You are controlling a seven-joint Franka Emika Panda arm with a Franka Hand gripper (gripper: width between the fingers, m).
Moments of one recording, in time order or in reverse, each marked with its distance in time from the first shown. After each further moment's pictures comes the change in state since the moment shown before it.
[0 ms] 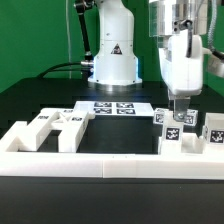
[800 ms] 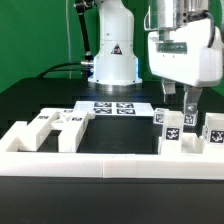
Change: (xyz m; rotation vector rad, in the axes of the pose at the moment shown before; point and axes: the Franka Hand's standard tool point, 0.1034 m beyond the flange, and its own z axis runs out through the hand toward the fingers) arm -0.002 0.003 -0.009 -0.033 -0.004 -0.331
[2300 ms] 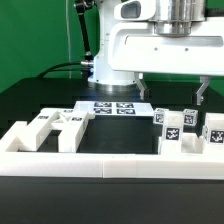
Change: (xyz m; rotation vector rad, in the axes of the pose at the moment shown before) arm 0.011 0.009 -0.006 -0.027 0.027 -0.894
